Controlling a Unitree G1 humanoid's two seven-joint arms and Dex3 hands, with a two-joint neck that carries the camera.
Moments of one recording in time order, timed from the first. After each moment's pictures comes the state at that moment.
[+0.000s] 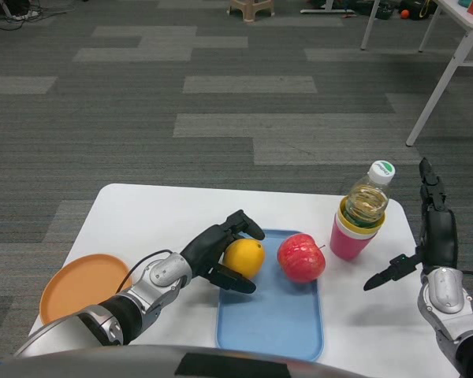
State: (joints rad) left arm -0.39 0.08 -0.51 1.06 -0.19 -0.62 -0.21; right arm -0.31 -0.58 0.64 0.94 0.55 -0.91 -0.43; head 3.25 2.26
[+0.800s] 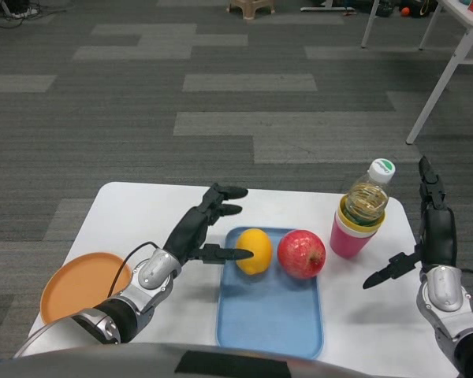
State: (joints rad) left arm -0.37 0.07 -0.36 1.10 -0.09 -0.91 -0.03; right arm -0.31 -0.58 0.64 0.94 0.55 -0.91 -0.43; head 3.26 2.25
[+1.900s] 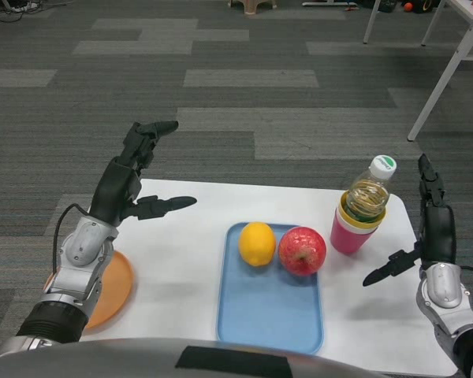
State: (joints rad) left arm -0.12 0.18 0.08 0.37 0.02 -0.71 -0.17; right arm -0.32 -0.57 0.66 0.96 0.55 -0.91 -0.43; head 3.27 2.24
